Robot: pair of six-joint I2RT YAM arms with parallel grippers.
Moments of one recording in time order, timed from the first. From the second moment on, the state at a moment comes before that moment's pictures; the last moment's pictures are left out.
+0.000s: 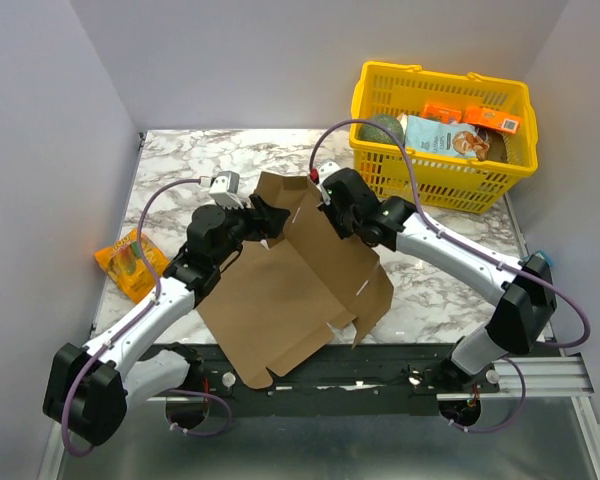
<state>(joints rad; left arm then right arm) -0.48 1.03 0.62 0.24 0.10 -0.55 0.80 1.58 1.39 -0.60 0.28 0.01</state>
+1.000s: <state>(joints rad) -0.49 1.32 0.80 0.40 0.17 -0.93 1.02 1.61 1.35 -0.52 0.70 -0.01</state>
